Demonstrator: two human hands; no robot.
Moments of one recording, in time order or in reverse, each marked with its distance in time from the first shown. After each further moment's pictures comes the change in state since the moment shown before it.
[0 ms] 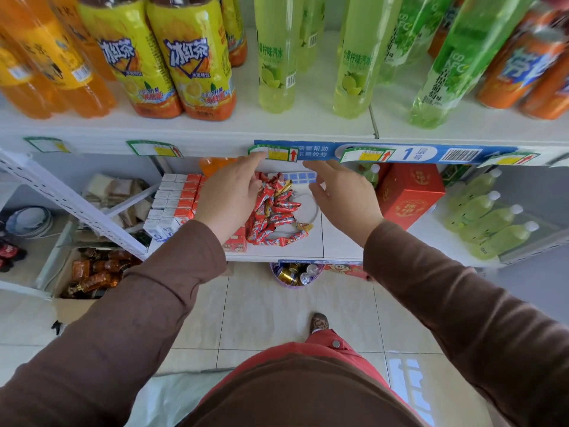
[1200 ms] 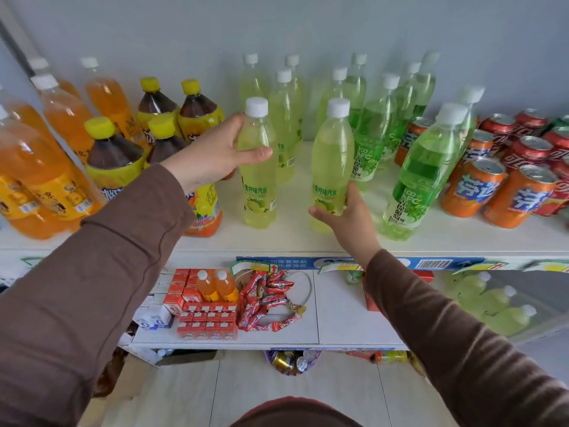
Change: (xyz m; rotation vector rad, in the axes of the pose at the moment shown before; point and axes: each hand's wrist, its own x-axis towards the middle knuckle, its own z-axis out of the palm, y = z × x) left_hand 0.212 0.041 -0.135 -0.525 -0.179 -0.017; right_hand 0.126 0.056 -0.064 0.665 0.188 0.313
